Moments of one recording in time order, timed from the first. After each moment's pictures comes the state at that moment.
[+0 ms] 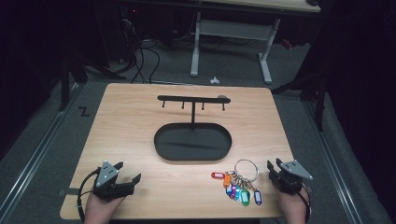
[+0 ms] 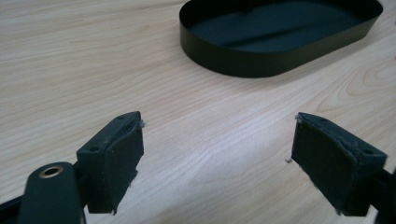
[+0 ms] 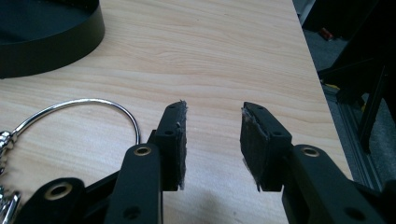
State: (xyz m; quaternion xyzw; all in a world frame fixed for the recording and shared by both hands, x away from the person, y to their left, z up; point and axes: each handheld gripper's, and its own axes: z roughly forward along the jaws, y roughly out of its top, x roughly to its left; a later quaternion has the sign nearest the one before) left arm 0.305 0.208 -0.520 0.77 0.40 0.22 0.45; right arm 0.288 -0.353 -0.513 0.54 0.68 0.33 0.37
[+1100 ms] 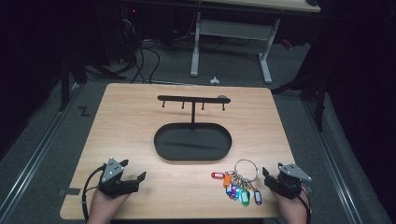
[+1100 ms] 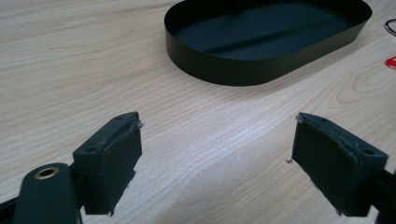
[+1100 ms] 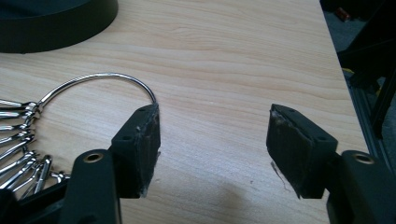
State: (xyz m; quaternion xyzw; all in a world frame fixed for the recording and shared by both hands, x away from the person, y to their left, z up) left arm 0.314 0.195 -0.518 0.77 0.39 0.20 0.46; right arm 0.280 -0.347 -0.514 0.55 0.70 0.31 0.33
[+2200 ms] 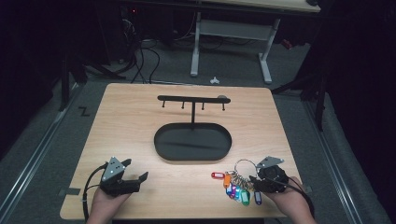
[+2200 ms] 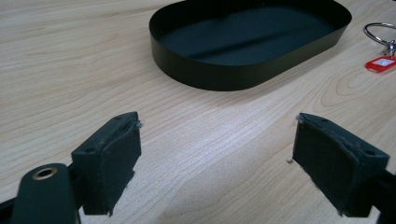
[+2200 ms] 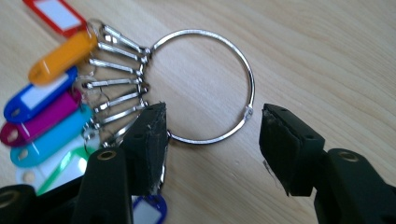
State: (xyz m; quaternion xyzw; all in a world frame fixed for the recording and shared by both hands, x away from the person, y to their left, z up) left arm 0.318 0.193 -0.517 0.77 0.38 0.18 0.47; right arm 0.299 -0.298 -0.476 0.44 0.86 0.17 0.22
